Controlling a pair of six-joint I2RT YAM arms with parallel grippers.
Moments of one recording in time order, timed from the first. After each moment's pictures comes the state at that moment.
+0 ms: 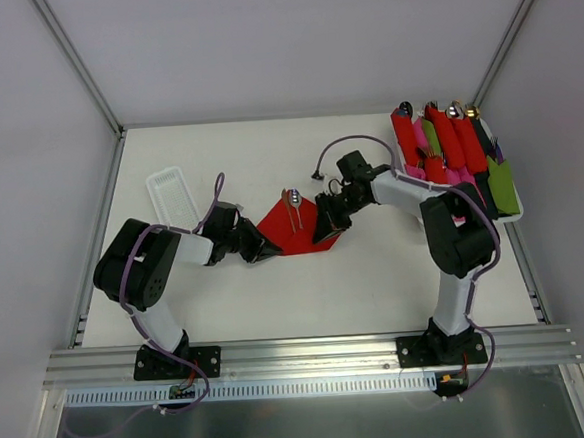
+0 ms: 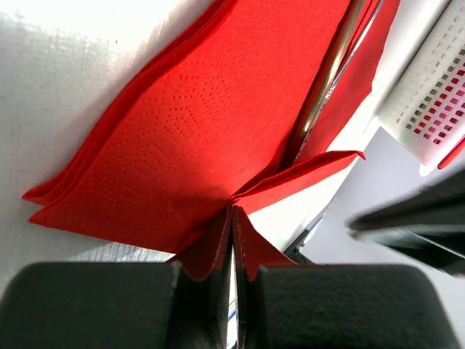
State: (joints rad) left arm -0.39 1.74 0.61 0.28 0.51 -1.13; right arm 0.47 1.88 1.26 -0.58 -0.78 0.17
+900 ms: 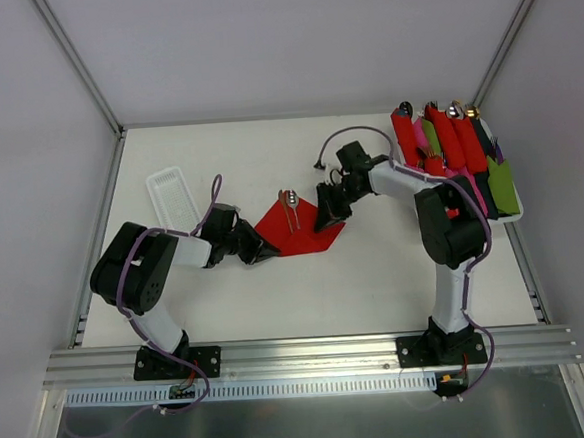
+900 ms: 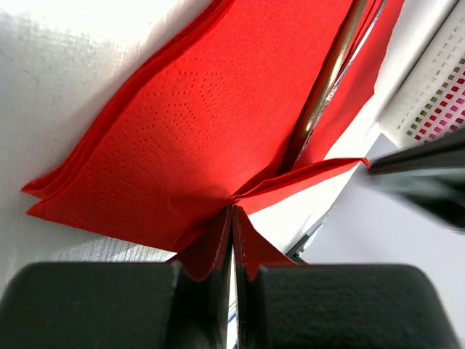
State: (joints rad) left arm -0.39 1.71 0.59 0.27 0.48 -1.14; right arm 0.44 1.99 1.34 -0.60 -0.71 0.20
